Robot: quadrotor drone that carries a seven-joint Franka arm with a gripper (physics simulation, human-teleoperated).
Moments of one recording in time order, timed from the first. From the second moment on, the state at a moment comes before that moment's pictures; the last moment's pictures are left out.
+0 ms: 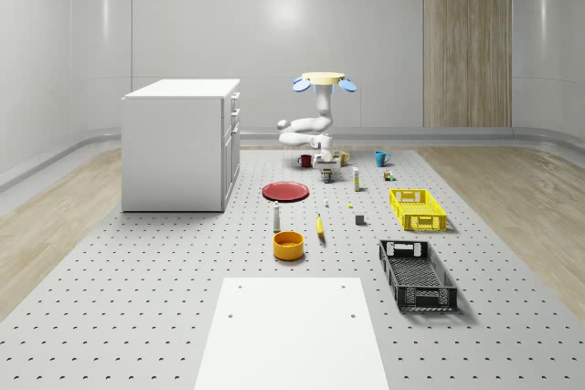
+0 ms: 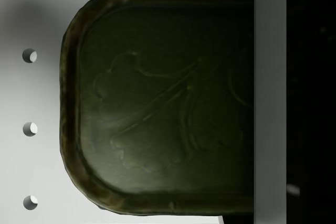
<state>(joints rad) -1.12 -1.36 1.22 -2.85 -1.97 1.47 1.65</state>
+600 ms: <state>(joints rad) -1.14 -1.38 1.33 -2.88 -1.86 1.44 1.67</state>
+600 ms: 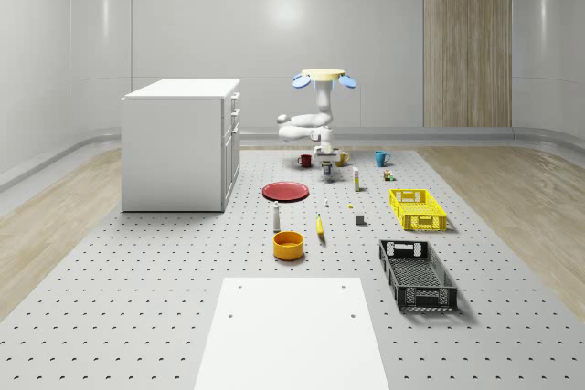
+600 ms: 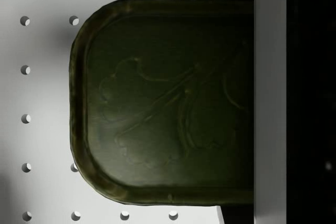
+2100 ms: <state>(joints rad) -1.16 -1.44 1.37 -2.88 -1.80 1.50 1.69</state>
